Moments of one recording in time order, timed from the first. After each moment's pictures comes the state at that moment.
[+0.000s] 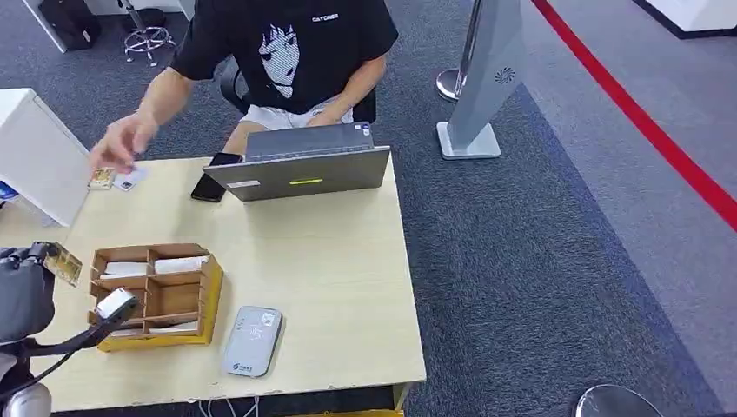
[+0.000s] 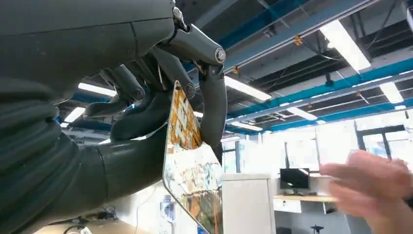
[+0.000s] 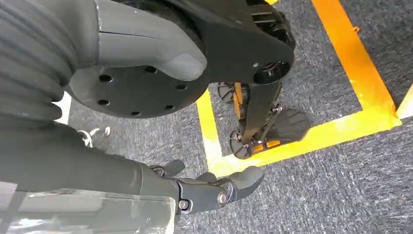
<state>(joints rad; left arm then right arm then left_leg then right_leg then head) -0.10 0.29 0.04 -1.52 -1.18 0.44 -0.18 -0.05 0.15 -0.38 -0.19 0.06 -0.11 -0.05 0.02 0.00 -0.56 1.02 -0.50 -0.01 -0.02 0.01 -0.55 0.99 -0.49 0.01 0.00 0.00</state>
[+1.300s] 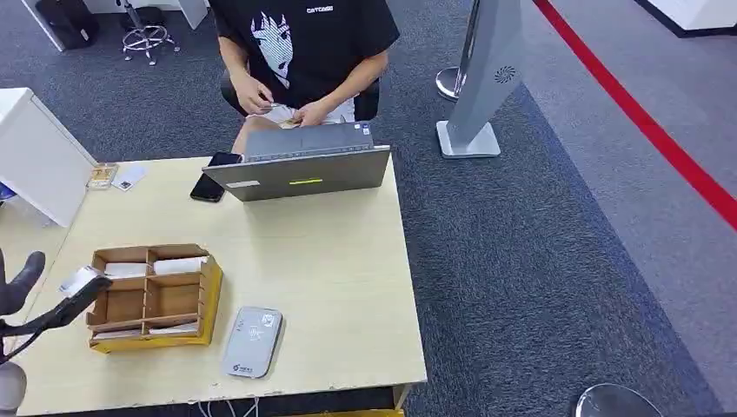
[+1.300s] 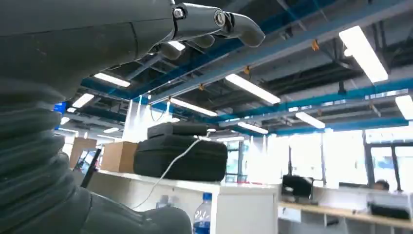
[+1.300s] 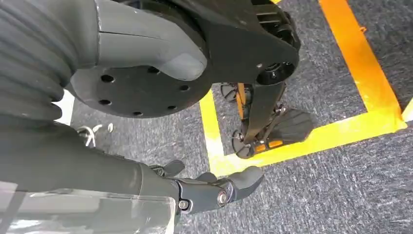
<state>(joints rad) -0.13 0.34 0.07 -1.49 -1.01 0.52 -0.25 -0.05 0.15 -0.39 -0.19 0.08 -0.11 -0.05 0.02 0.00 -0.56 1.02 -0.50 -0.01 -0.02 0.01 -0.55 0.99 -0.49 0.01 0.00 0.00</state>
